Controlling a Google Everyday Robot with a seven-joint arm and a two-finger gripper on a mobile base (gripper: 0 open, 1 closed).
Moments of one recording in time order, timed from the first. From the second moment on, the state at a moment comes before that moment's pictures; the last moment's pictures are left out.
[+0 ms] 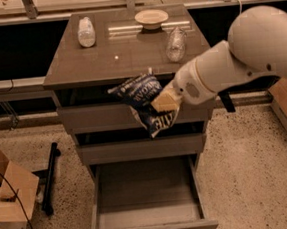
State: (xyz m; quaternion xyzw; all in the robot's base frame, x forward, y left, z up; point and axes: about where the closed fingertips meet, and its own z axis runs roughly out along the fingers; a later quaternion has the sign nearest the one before) arm 0.529 -0.054 0.865 -0.43 0.82 0.21 0.32
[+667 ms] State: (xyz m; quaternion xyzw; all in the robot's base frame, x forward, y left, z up) arm 0.645 -0.058 0.924 -0.45 0.77 0.20 0.40
